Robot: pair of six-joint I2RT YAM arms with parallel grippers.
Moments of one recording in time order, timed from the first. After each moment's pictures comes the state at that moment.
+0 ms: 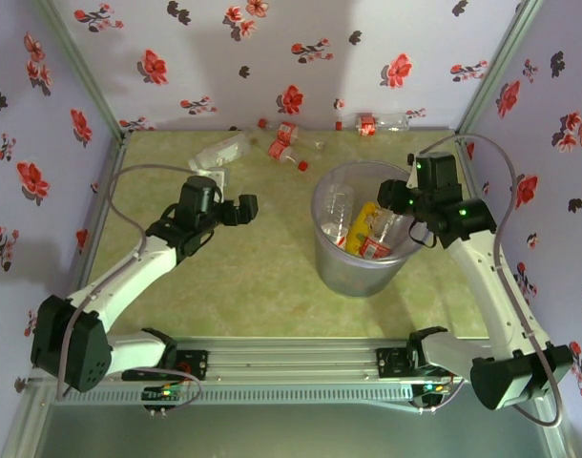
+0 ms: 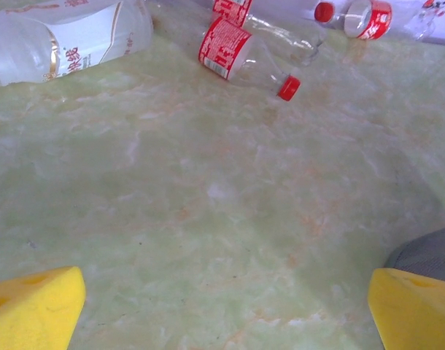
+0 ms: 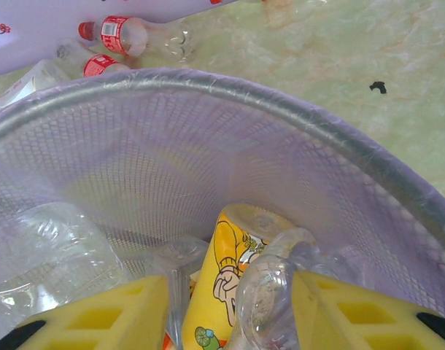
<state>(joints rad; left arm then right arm) -0.49 1.26 0.89 -0.22 -0.05 -0.37 0.26 1.12 1.24 -0.87 -0.05 0.40</state>
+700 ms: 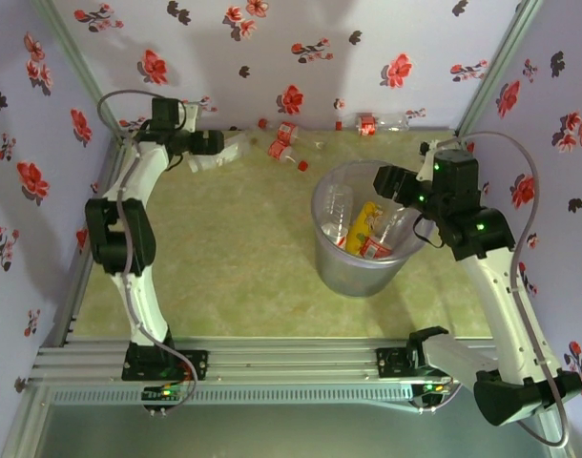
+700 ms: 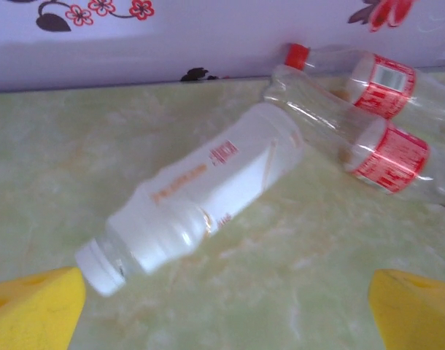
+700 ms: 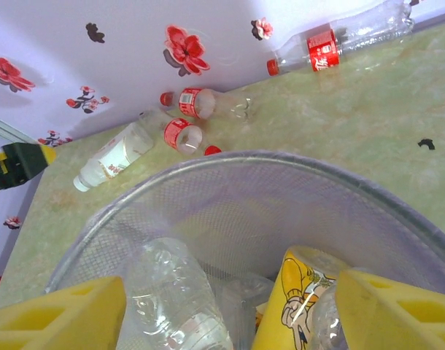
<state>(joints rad) -0.08 2.07 1.86 -0.54 0.24 0.00 0.25 1.03 1.30 -0.79 -0.12 0.46</state>
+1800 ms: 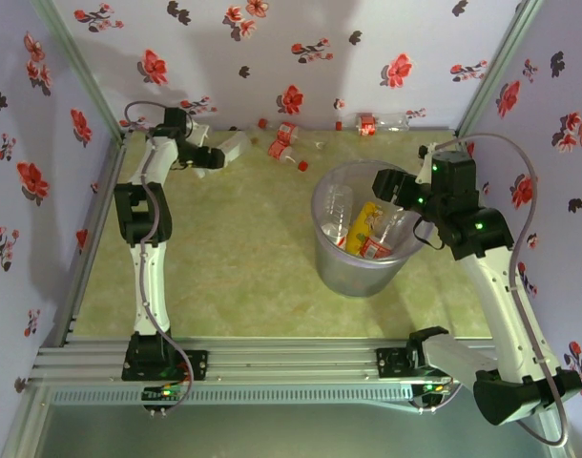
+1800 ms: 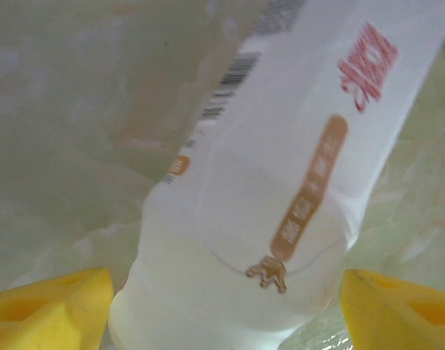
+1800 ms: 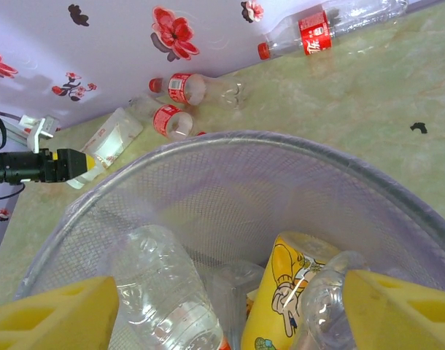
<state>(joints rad) -0.04 2.52 2.30 -0.86 0.32 0.15 0.25 1.03 1.29 -0.82 -0.12 0.46</state>
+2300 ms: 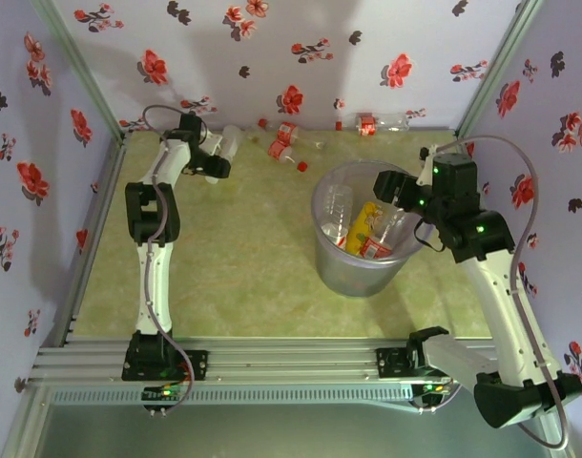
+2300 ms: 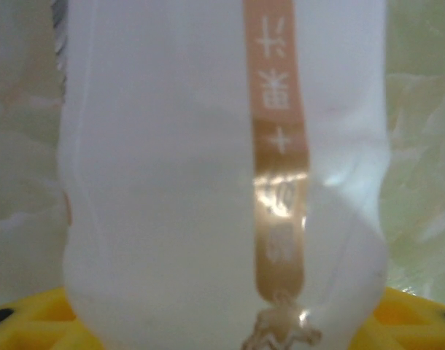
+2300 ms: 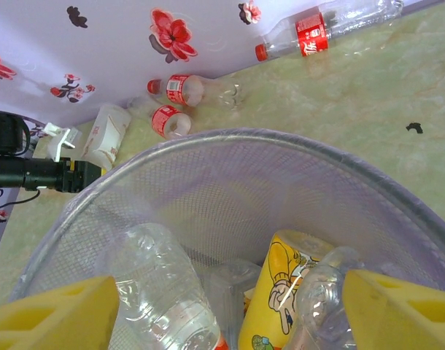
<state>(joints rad) -0.09 2.56 2.30 -0.91 0.25 0.20 0.25 1.01 1.27 -0.82 -0.11 0.46</state>
